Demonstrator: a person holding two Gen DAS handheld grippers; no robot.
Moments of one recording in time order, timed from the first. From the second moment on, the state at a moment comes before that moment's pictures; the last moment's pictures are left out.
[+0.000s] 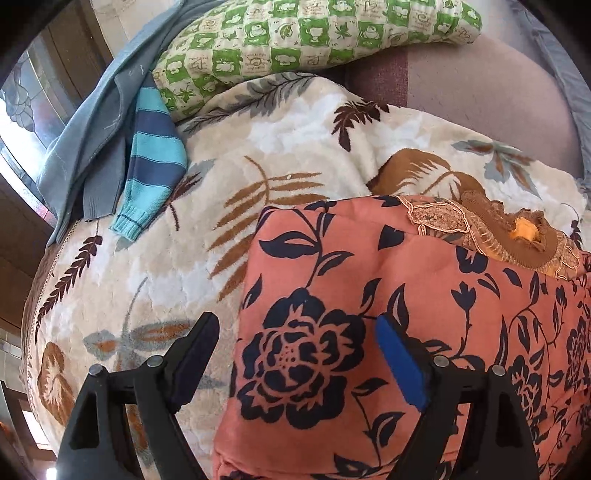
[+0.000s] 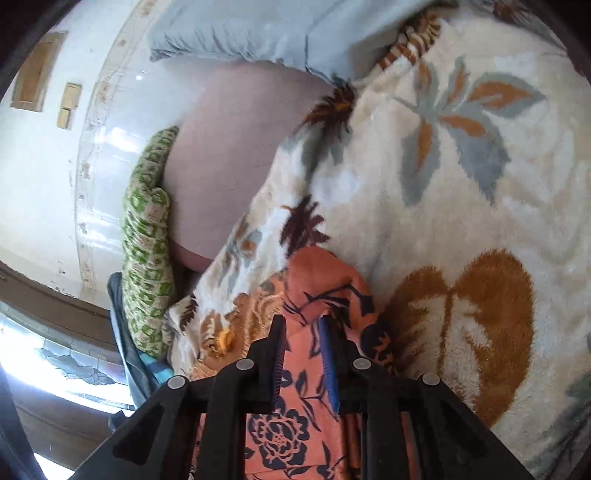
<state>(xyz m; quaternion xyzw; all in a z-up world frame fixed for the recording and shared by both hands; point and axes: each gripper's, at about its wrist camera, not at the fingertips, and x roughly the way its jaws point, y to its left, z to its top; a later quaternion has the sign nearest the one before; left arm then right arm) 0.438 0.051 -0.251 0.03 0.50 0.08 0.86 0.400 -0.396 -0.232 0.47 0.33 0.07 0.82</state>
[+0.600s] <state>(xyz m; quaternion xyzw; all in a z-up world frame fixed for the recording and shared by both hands) 0.449 0.071 -0.264 0.03 0.50 0.09 0.86 0.467 -0.423 -0.264 0.47 0.36 0.05 0.80</state>
